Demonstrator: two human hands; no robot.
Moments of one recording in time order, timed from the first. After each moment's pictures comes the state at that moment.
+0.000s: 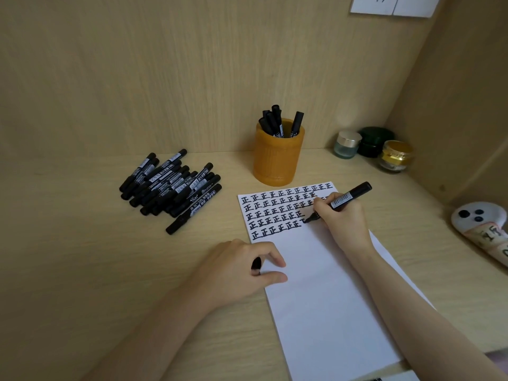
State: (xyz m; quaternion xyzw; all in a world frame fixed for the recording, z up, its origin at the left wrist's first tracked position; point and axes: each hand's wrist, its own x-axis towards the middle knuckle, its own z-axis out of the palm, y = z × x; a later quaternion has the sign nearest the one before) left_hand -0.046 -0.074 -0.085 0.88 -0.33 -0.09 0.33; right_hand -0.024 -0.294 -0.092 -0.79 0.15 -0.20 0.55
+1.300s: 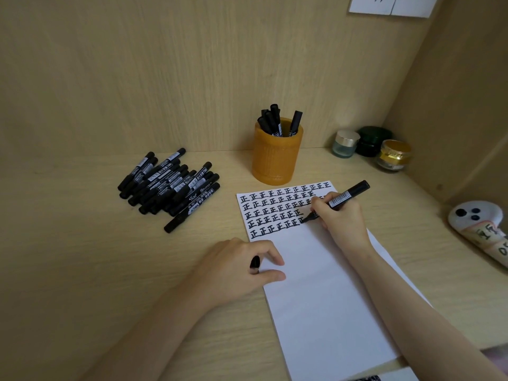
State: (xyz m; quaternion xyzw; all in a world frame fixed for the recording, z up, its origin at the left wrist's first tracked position) left_hand -0.044 -0.074 -0.089 0.88 -0.33 -0.08 0.33; right_hand -0.026 -0.293 -0.090 -0.78 0.14 -0.19 0.58
